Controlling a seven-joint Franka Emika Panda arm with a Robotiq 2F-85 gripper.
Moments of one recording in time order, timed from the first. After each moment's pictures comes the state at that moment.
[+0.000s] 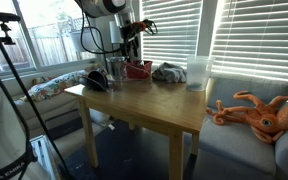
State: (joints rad) arm 0.12 -0.12 0.12 -2.17 0.01 2.31 -1.67
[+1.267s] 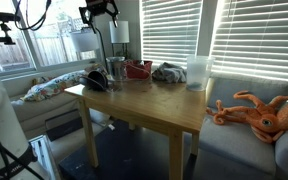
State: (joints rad) arm 0.16 -0.59 0.19 -2.24 -0.09 1.86 -0.51
